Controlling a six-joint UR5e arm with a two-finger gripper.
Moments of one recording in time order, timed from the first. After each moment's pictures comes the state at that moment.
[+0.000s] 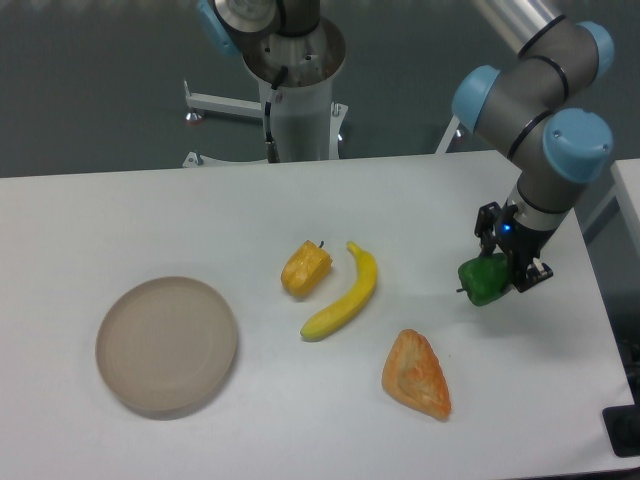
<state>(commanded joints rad) 2.58 -2.09 -1.38 -1.27 1.39 1.82</state>
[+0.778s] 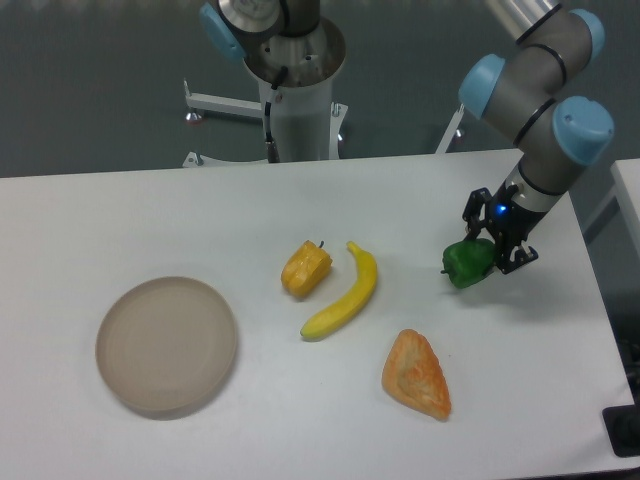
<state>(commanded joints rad) 2.61 -2.06 -1.47 -1.25 1.33 1.88</state>
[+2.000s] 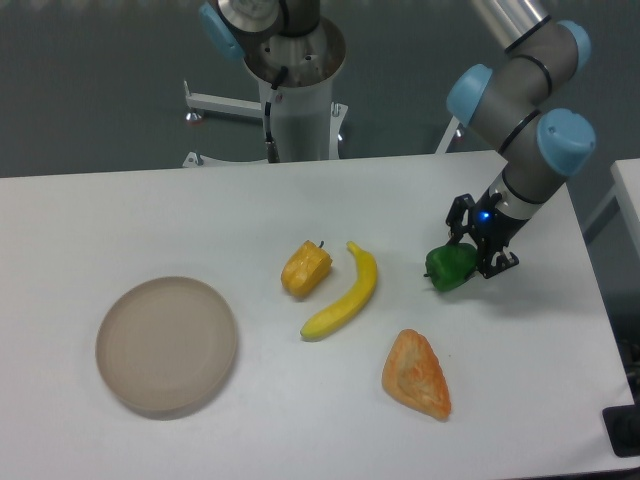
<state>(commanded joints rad) 2.59 -2.07 -1.51 -1.23 1.32 1.86</state>
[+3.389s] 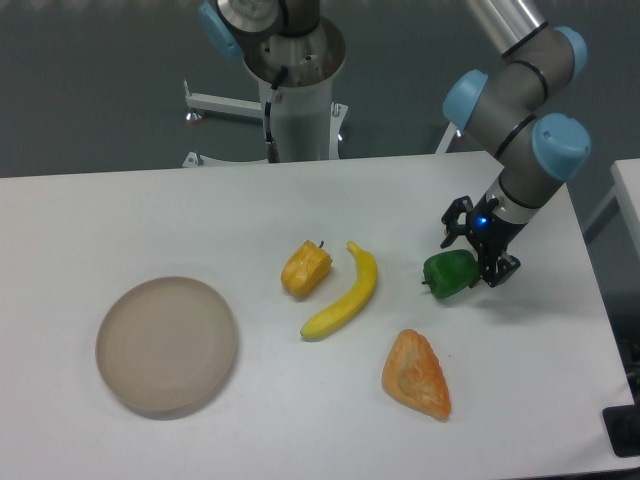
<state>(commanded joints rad) 2.59 -2.07 -1.48 -1.21 1.32 1.83</state>
